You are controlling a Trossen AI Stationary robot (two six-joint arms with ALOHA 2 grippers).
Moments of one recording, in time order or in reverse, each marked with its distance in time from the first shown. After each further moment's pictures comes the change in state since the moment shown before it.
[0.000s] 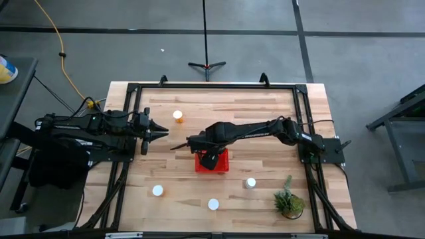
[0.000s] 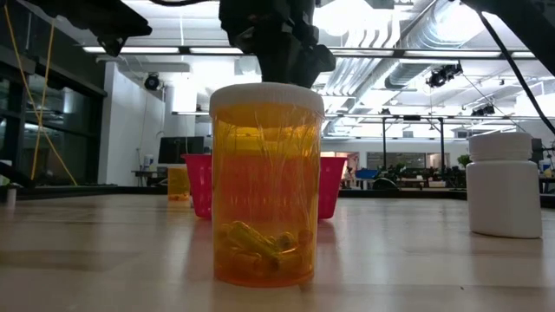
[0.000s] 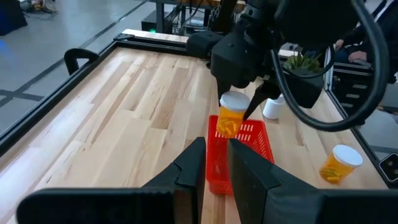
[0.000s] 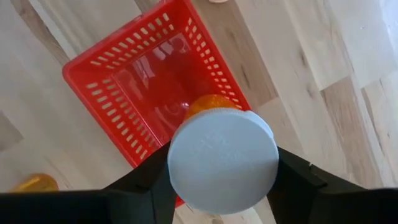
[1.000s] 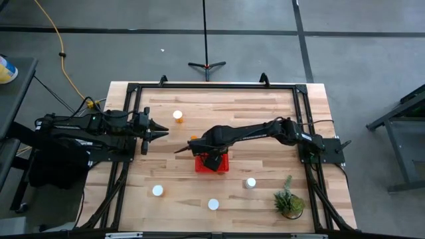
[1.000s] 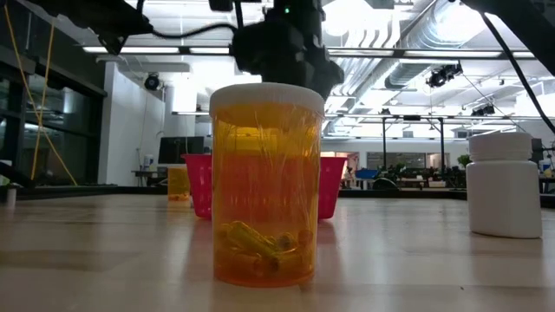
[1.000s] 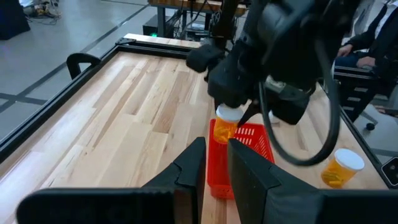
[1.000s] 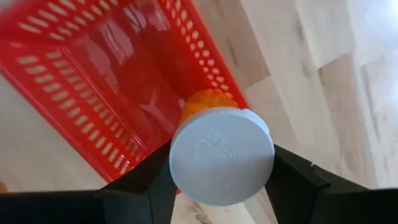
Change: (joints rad) left arm 0.000 -0.001 0.000 0.014 -0.006 0.007; right arm 0.001 0.003 -0.109 -0.005 0.012 0.000
